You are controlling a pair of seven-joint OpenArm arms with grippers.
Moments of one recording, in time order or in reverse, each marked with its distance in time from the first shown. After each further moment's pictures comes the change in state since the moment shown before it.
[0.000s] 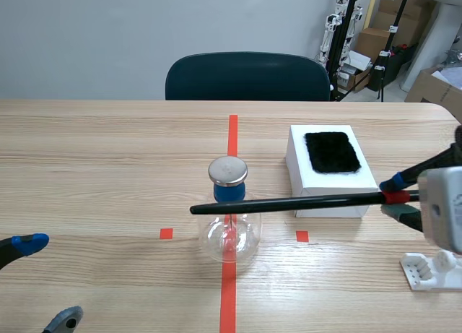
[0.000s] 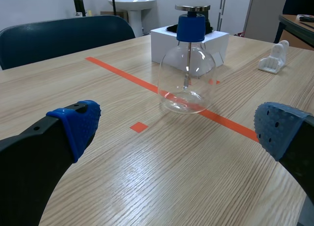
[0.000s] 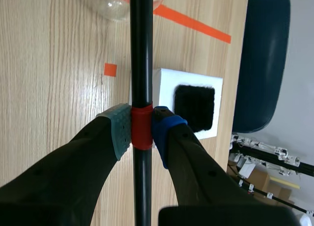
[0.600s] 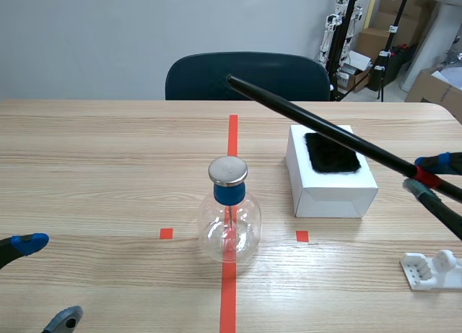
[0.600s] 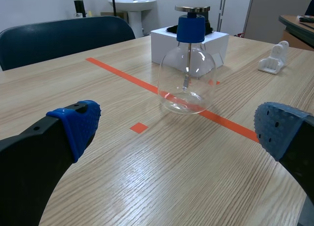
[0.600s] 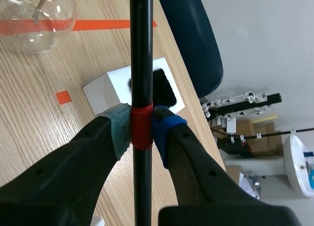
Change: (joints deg) left arm 0.0 0.0 0.0 0.0 0.0 0.1 -0.2; right arm -11.5 -25.7 9.5 0.9 -3.2 -15.3 11.4
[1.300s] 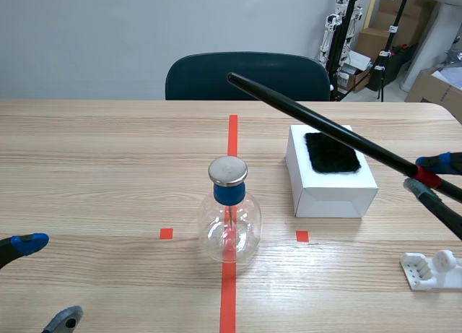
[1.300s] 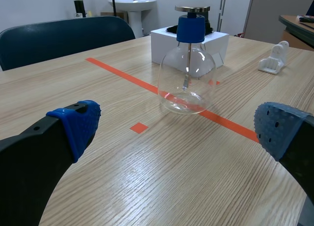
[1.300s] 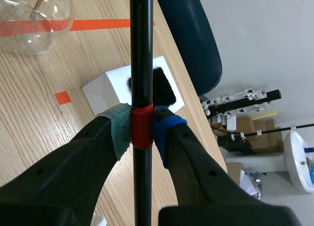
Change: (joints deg) left arm 0.0 0.0 0.0 0.0 0.0 0.0 0.0; right arm 0.0 -1.7 0.1 0.0 0.0 -0.1 0.0
